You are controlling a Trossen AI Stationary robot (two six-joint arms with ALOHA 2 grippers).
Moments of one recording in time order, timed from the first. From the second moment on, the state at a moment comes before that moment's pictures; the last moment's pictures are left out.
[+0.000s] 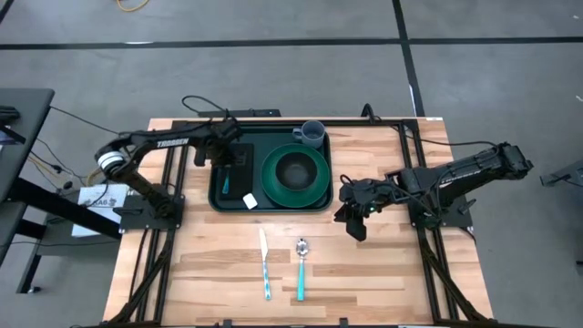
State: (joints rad) left arm 0.71 1.54 0.88 -0.77 0.05 -0.80; right arm 0.20 1.20 0.87 -0.47 -0.05 0.47
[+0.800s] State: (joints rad) left arm 0.72 1.55 0.88 -0.77 0.02 -0.76; right arm 0.20 1.20 0.87 -0.47 -0.05 0.47
